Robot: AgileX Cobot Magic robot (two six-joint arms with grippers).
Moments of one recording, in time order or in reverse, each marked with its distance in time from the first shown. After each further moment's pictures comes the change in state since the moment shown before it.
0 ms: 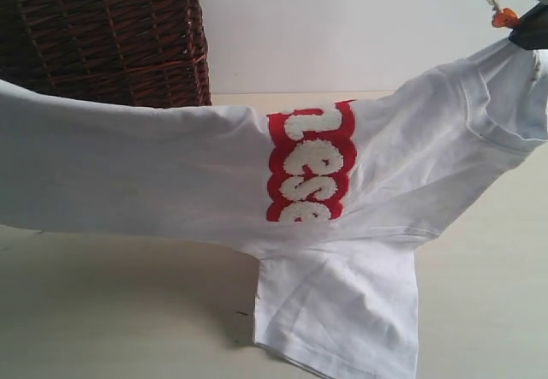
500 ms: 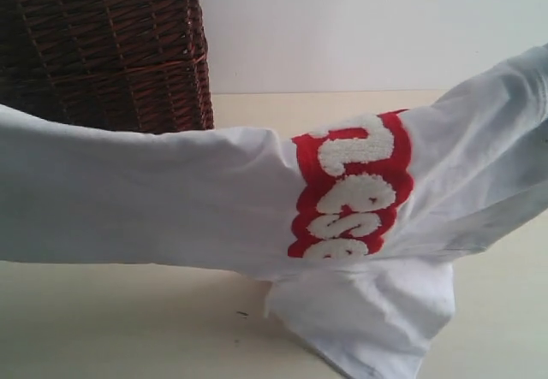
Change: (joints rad) left arm 0.000 -0.246 -0.019 -0.168 0.149 -0.009; right arm 0.000 -0.263 0.000 0.012 0.173 0.115
